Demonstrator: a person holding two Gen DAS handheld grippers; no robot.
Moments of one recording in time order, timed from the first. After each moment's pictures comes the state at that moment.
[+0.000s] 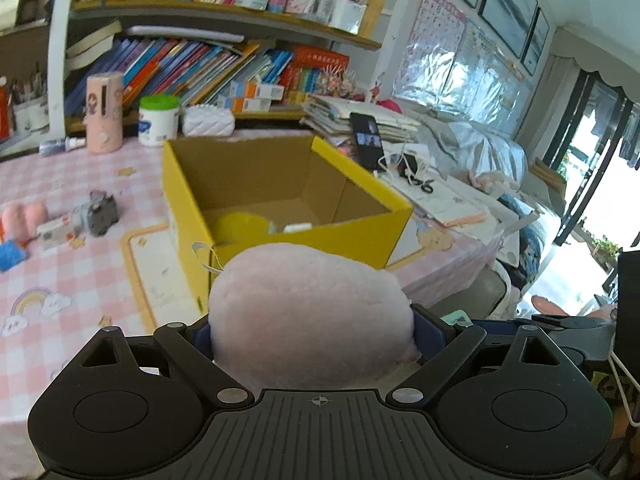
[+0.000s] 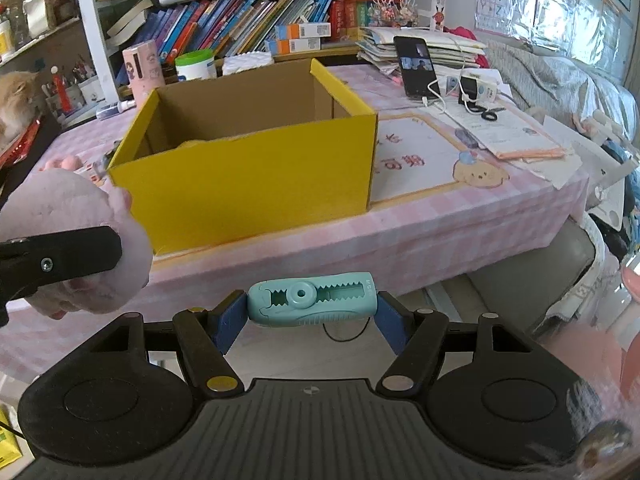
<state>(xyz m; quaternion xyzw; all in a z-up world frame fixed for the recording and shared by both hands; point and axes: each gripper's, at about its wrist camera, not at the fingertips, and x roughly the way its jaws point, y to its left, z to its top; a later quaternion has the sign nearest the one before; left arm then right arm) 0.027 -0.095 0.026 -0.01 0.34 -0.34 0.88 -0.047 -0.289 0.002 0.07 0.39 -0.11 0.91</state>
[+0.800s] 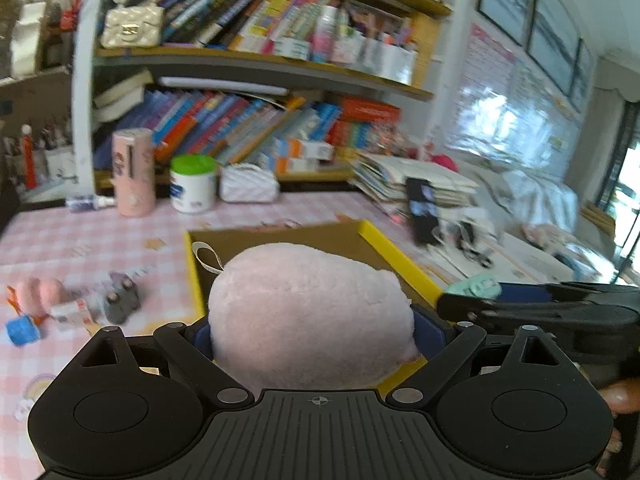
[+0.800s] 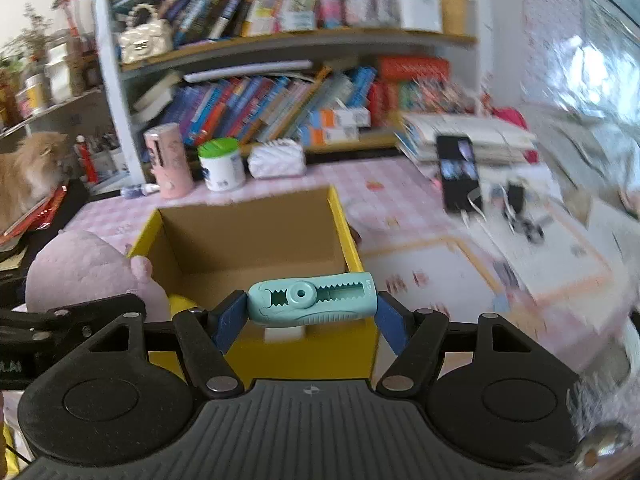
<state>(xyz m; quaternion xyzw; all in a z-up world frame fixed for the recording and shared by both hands) 0.103 -0.140 0.053 -0.02 0.28 -0.25 0.93 0.054 -0.357 0.060 0.05 0.29 -0.02 0.96</state>
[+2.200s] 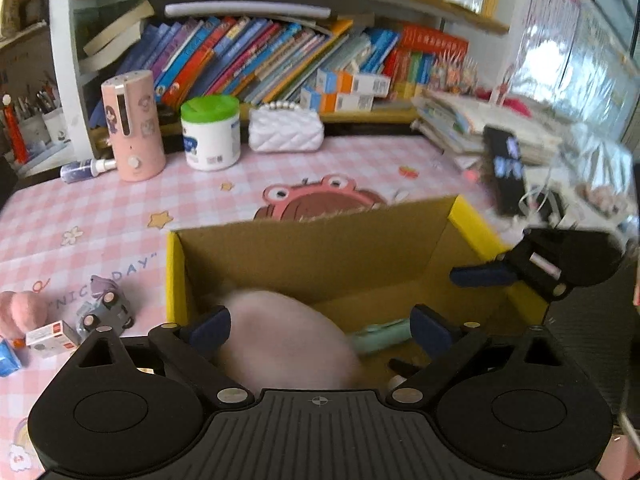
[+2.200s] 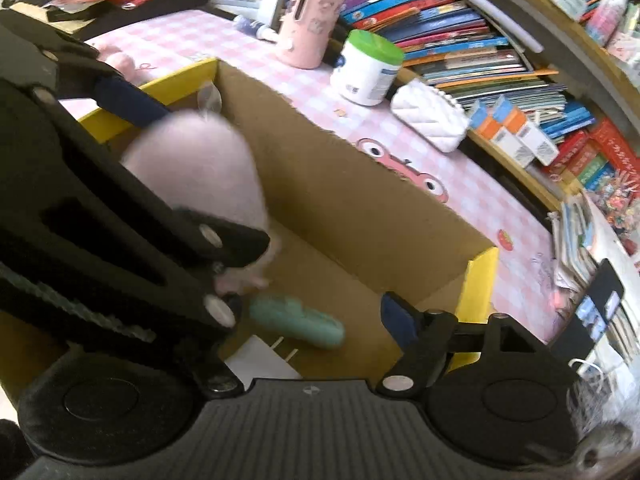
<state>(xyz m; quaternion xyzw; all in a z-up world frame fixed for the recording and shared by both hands) 0.225 -0.187 0.014 0.02 0.38 -0.19 0.90 0.228 -0.320 -0.014 -0.25 0.40 0.18 0.86</state>
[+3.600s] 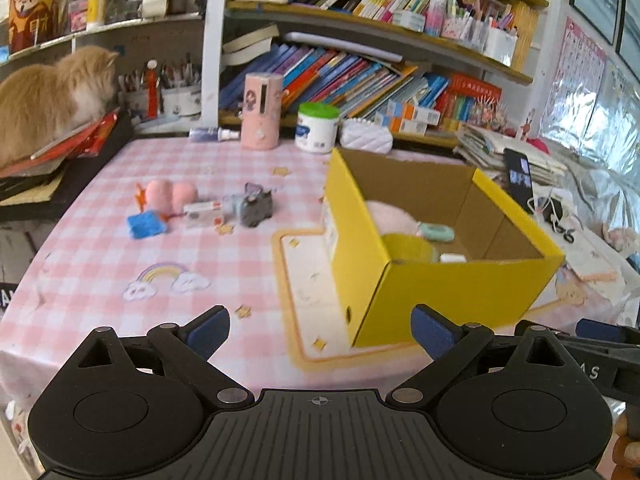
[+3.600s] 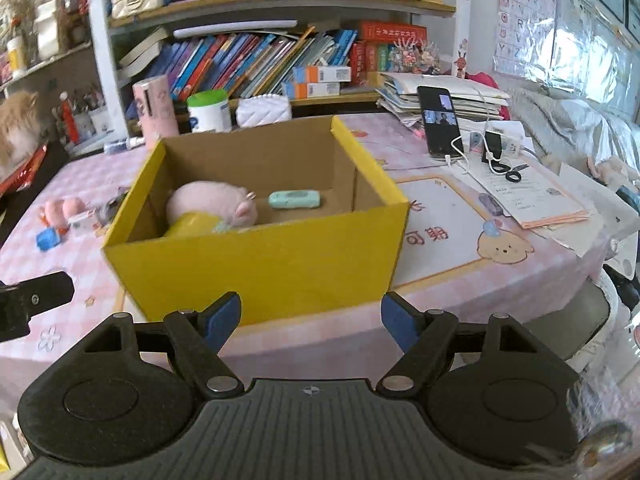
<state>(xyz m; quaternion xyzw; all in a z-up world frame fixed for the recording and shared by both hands) 0.039 -0.052 0.018 -0.03 0.34 -0.12 0.93 0.000 -0.287 0.016 0.05 0.34 -0.09 0.94</state>
